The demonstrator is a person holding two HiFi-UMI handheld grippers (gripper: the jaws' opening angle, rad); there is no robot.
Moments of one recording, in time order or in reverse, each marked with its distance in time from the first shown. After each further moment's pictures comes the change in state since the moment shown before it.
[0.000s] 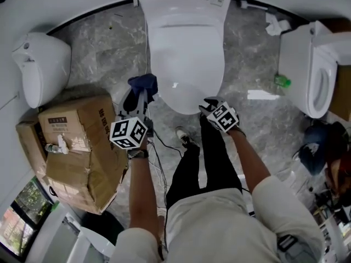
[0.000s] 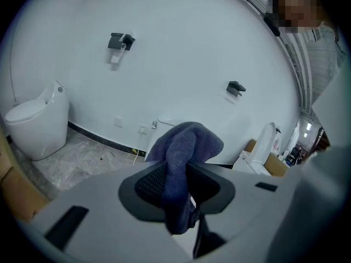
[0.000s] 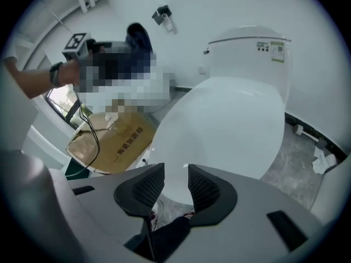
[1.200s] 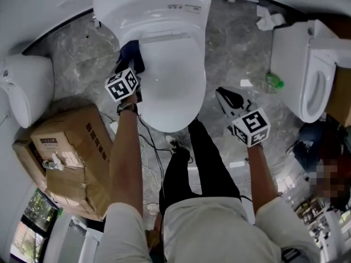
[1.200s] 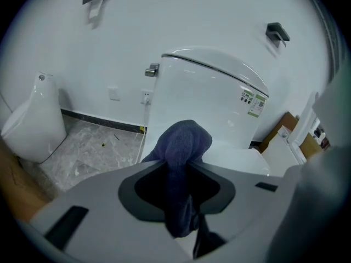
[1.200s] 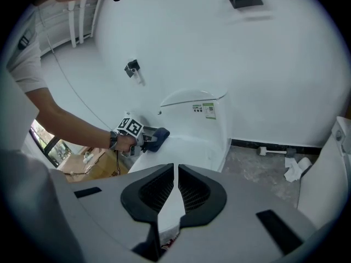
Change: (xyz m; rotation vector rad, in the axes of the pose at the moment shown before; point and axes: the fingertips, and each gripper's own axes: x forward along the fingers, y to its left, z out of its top) left arm 0.266 0.063 -0.057 0.035 0.329 0.218; right arm -0.164 -0.153 0.117 0.158 -0.381 -0.180
